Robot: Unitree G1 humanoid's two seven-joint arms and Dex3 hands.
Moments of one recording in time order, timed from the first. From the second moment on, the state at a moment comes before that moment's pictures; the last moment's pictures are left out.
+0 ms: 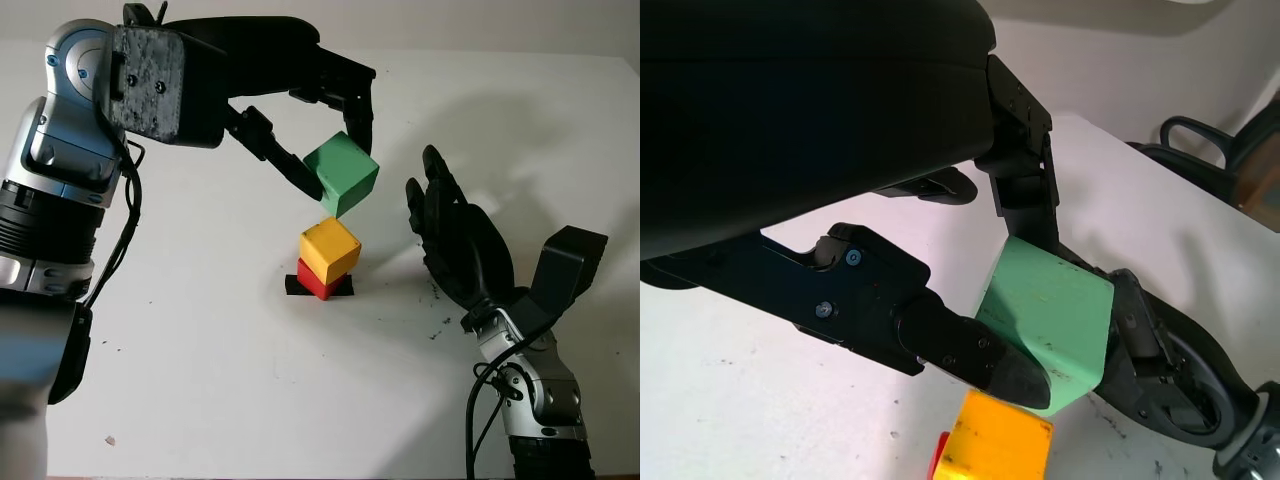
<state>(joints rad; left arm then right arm) -1.14 0.58 -0.21 0.29 0.11 -0.21 -1.00 -0.21 -0.14 -0.08 -0.12 0.31 0.28 0.26</state>
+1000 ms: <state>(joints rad) -1.08 0.60 -0.24 0.24 0.18 -0.21 -1.01 -0.20 -0.14 -0.08 -0.12 0.31 0.28 0.26</state>
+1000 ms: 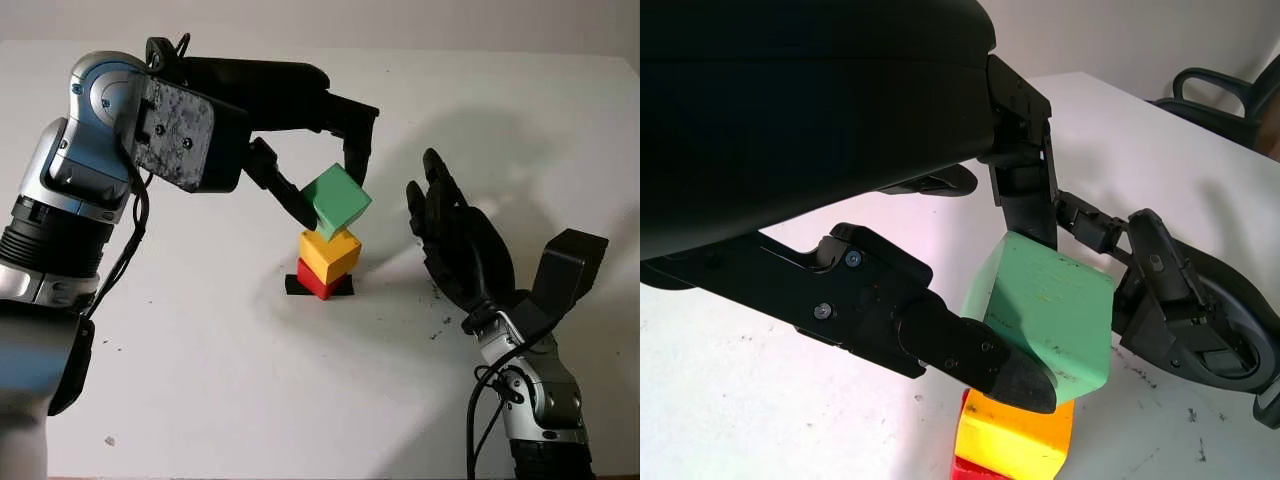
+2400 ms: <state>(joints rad) -1.04 0.59 -0.25 0.25 0.16 -0.20 -1.03 -0.17 -0.14 -0.08 -0.16 0.31 0.30 0.23</state>
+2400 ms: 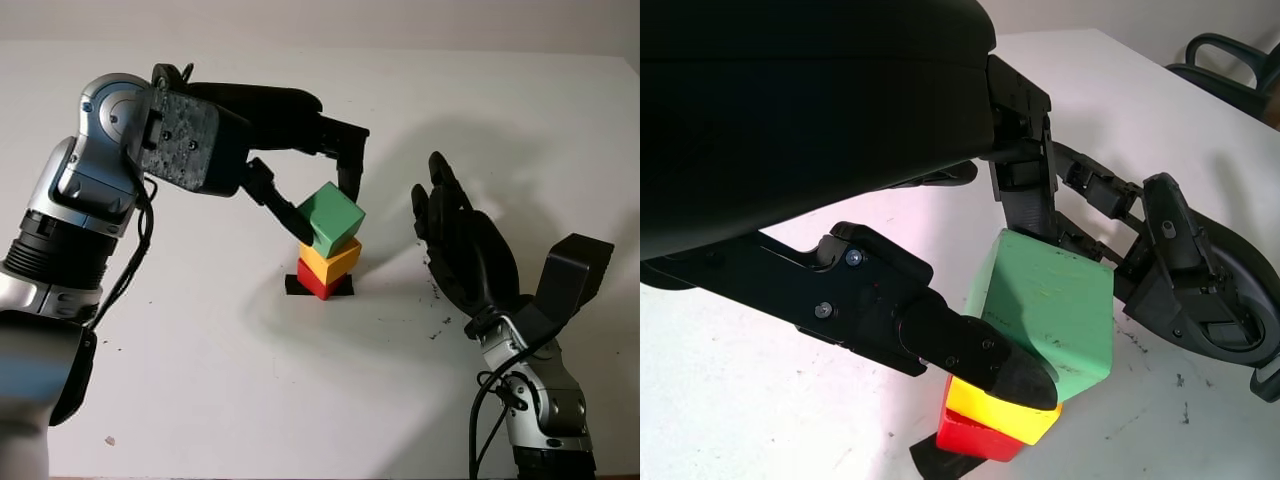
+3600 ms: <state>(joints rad) -1.03 0.61 -0.26 0.19 0.17 -0.16 -1.06 -0.17 -0.14 -0.08 -0.16 0.31 0.32 0.24</state>
